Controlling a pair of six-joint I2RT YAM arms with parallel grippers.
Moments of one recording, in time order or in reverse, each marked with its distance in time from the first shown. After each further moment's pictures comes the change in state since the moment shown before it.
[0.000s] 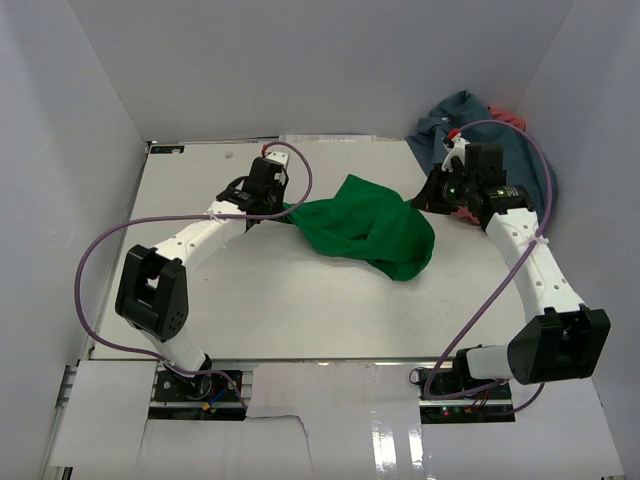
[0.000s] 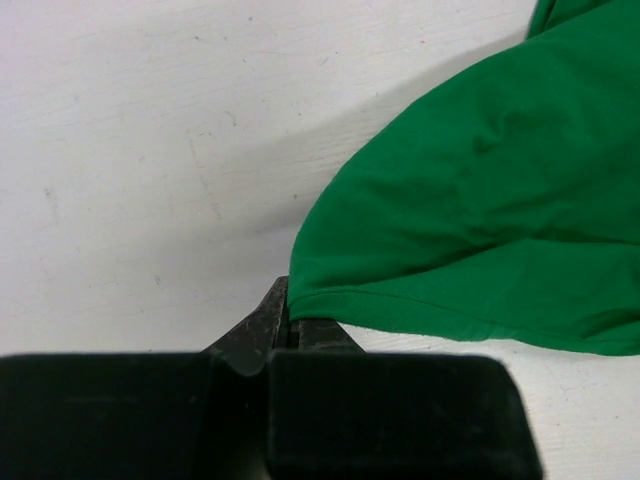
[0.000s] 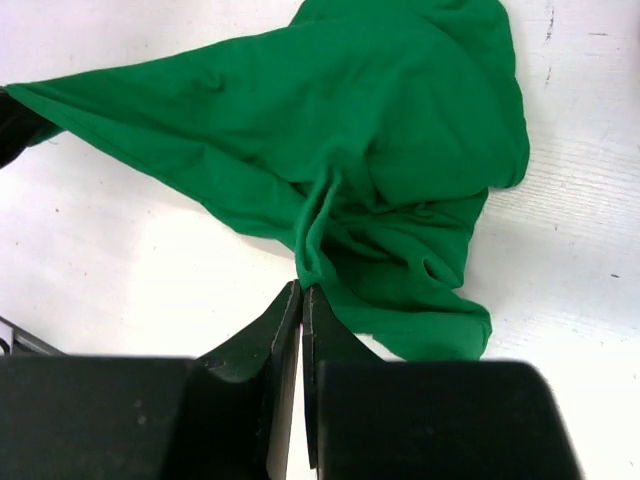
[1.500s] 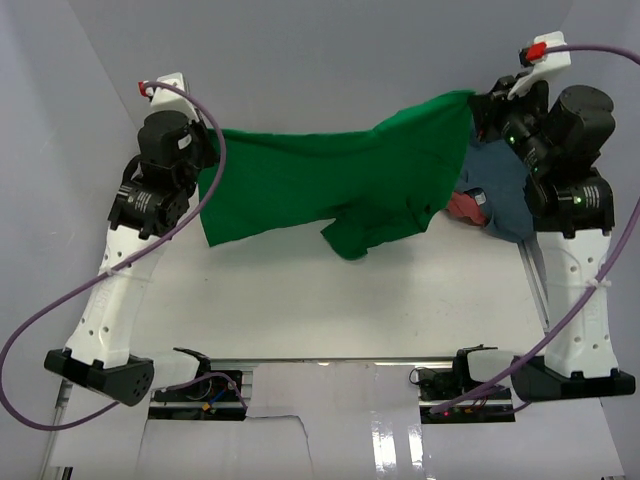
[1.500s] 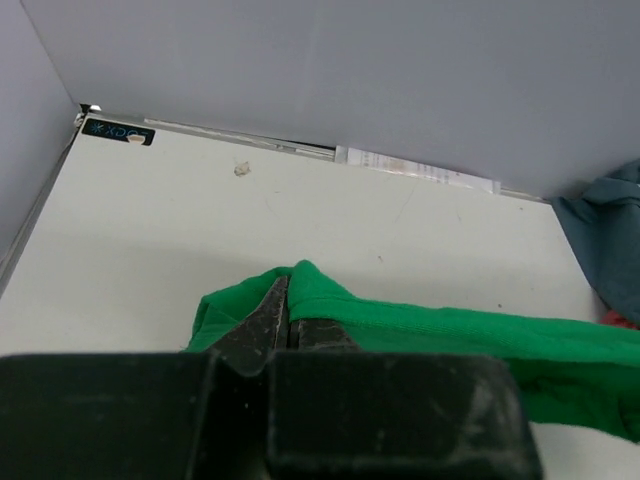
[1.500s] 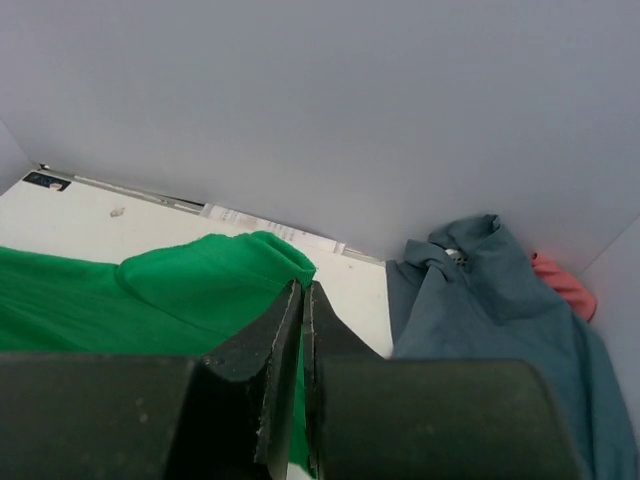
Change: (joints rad) left arm 0.129 -0.376 0.410 -0.233 -0.150 -0.126; right arm -0.025 -0.048 0.620 0.082 0.166 -0.277
